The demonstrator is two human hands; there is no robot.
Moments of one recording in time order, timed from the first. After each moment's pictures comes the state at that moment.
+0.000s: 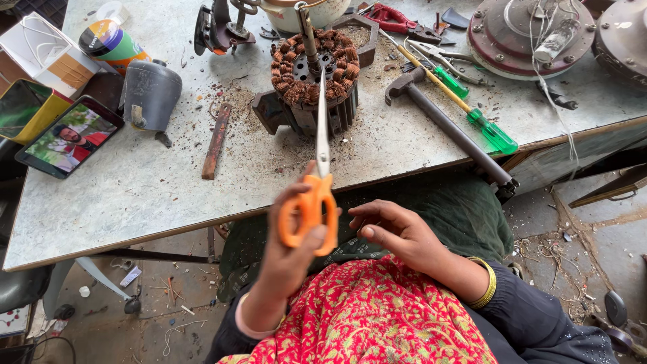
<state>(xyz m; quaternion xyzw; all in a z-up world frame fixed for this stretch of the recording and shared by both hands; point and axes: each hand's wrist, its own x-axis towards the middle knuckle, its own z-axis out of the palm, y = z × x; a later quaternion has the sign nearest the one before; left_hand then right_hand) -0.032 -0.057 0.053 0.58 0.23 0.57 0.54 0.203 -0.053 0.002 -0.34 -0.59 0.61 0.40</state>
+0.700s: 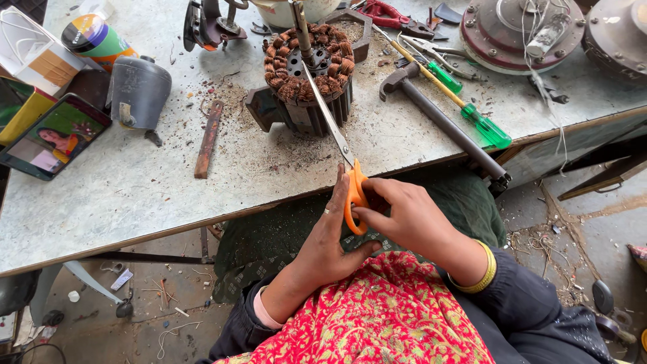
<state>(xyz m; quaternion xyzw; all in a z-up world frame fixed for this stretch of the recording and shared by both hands) -0.003 -0.048 0.020 0.80 0.28 0.41 0.33 0.198 -0.034 0.059 -0.51 -0.75 0.28 0.32</state>
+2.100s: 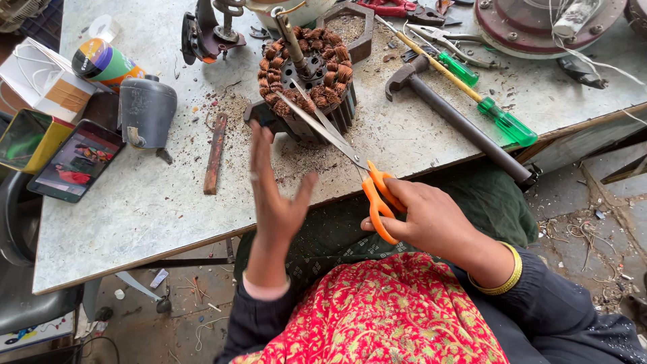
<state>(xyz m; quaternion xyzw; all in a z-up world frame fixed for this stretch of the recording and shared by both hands) -0.048 0.052 0.023 0.78 0.39 0.49 0.05 0.208 -0.017 0.064 -0.56 -0.74 0.29 0.22</state>
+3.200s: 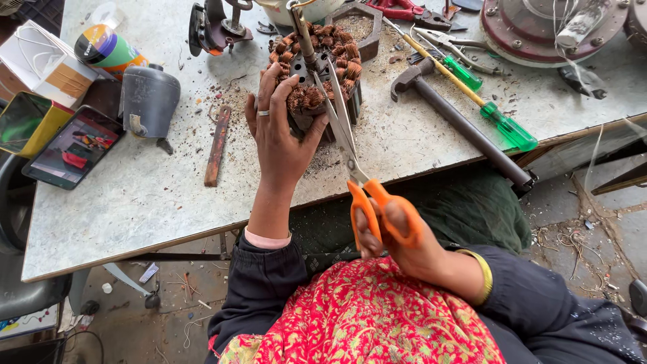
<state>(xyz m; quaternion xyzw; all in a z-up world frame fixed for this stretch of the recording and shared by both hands) -0.029 0.113 0.044 0.76 0.47 0.44 -0.07 0.177 -0.041 0.026 -0.22 -0.40 0.76 0.47</state>
